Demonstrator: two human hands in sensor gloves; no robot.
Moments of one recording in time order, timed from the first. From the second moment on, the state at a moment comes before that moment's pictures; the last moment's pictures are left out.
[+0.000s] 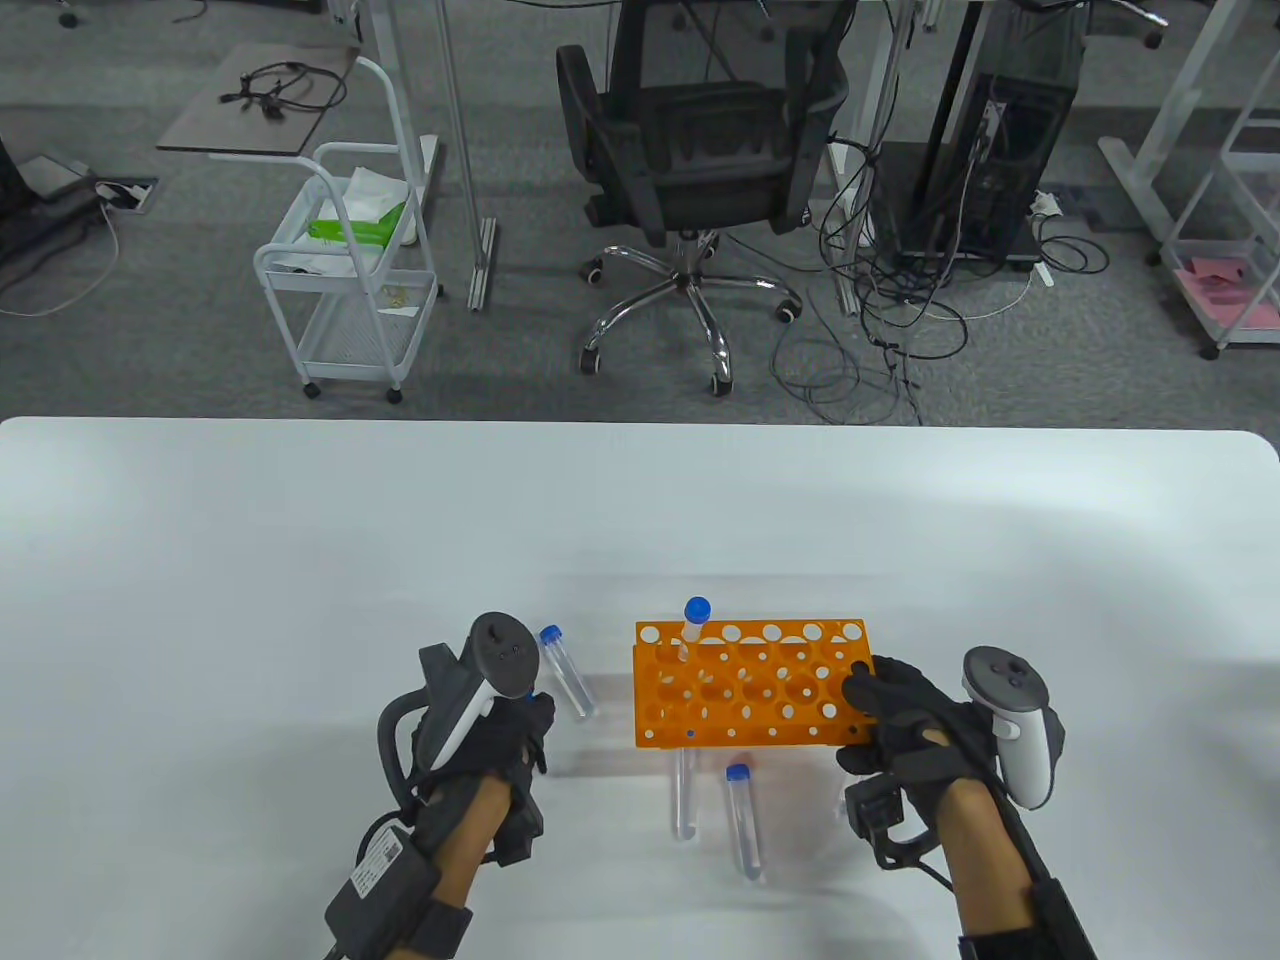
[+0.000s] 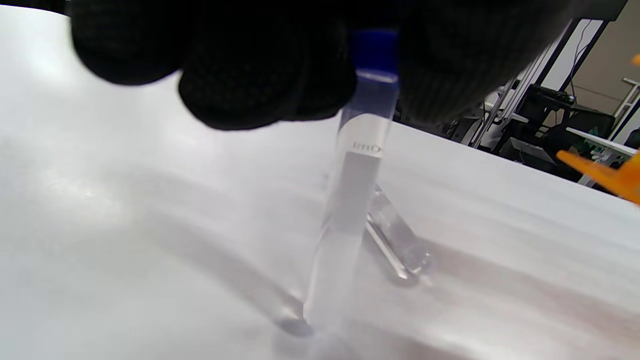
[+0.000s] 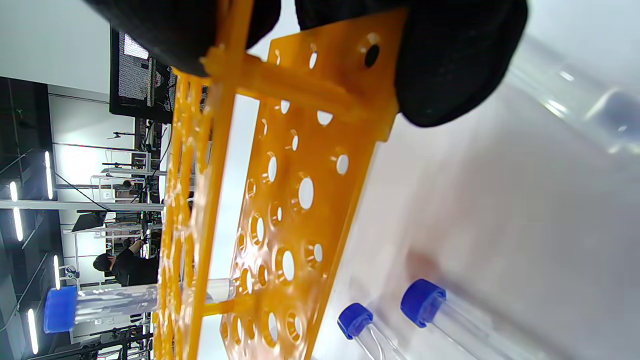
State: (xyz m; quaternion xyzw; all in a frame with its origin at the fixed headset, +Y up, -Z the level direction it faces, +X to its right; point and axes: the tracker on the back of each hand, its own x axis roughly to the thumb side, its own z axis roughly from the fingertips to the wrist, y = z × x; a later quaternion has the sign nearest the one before) left_hand -0.153 -0.701 -0.330 -0.10 0.12 0.17 0.97; right_hand 0.254 -0.730 -0.334 -0.15 0.21 0.77 0.58
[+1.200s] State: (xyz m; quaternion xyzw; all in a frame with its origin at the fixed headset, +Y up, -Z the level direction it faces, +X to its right) left_hand -0.147 -0.621 -0.289 0.13 0.01 0.28 0.95; right_hand 0.252 -0.731 -0.334 -0.15 0.21 0.77 0.58
